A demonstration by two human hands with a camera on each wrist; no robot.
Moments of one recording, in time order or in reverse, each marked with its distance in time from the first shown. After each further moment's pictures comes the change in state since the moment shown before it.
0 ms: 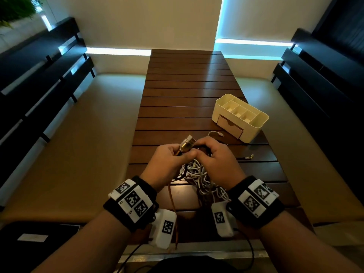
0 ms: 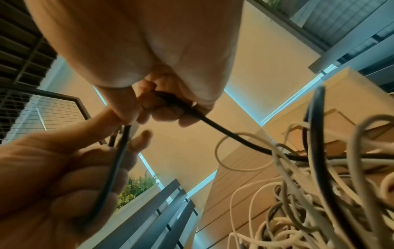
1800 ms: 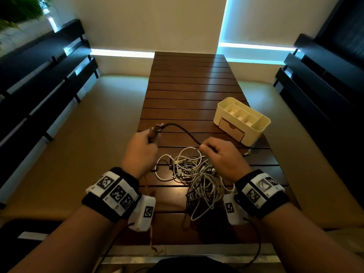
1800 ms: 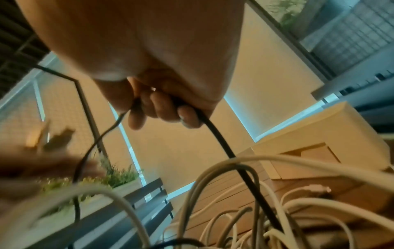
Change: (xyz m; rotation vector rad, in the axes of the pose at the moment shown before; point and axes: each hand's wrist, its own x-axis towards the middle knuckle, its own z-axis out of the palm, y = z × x) left_hand 0.008 0.014 -0.045 0.571 0.444 -0.027; right_hand 0.017 0.011 -0.017 -0.210 -0.065 0.014
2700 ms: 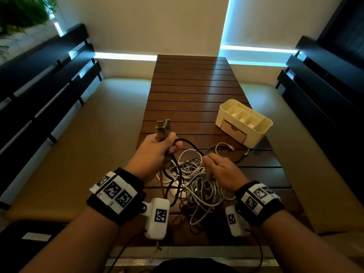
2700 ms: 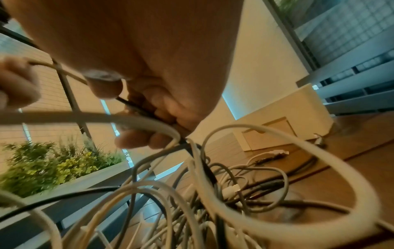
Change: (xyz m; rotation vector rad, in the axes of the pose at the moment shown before) left_hand -0.011 0.011 0.004 -0.727 -0.393 -0.104; right_hand -0.014 0.023 0.021 0.117 -0.154 0.180
